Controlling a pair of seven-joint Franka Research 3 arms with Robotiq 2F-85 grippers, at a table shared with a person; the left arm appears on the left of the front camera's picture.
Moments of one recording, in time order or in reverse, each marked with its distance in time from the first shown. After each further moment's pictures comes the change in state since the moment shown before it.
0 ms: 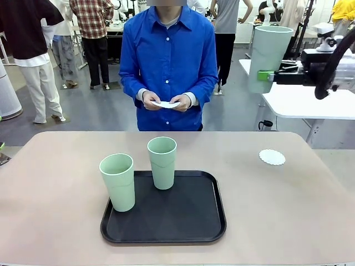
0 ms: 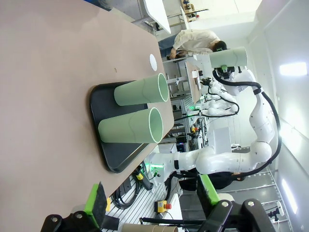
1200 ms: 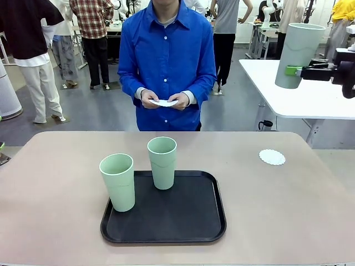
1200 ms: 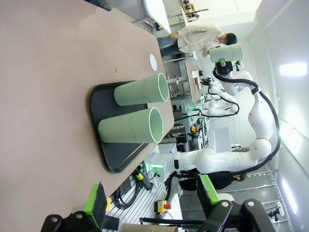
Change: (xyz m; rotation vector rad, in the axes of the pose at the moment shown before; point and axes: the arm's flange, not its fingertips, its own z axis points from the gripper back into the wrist) left arm 0.000 0.000 0.000 0.000 0.000 0.000; right arm -0.004 -0.026 0.072 -0.165 -0.025 -0.023
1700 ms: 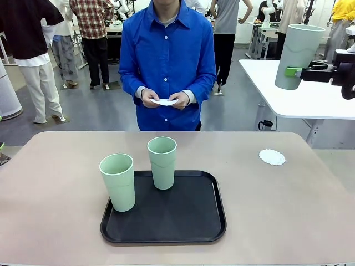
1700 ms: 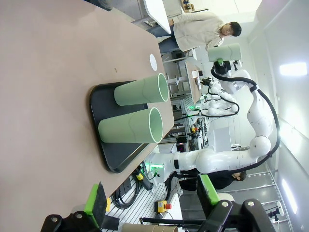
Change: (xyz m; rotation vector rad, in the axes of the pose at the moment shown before) left arm 0.000 0.000 0.000 0.000 0.000 0.000; right arm -0.013 -0.014 0.000 0.022 -0.004 0.019
